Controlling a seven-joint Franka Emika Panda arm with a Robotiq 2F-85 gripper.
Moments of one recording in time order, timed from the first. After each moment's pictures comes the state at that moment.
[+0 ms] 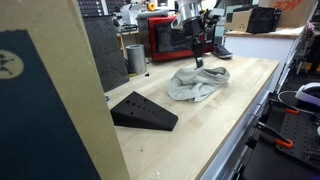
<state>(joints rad) -0.03 0.12 0.15 -2.12 0.19 1.90 -0.72</state>
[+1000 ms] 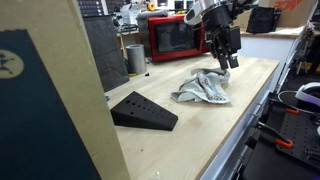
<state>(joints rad) 0.13 -0.16 0.13 -2.38 0.27 1.79 -0.75</state>
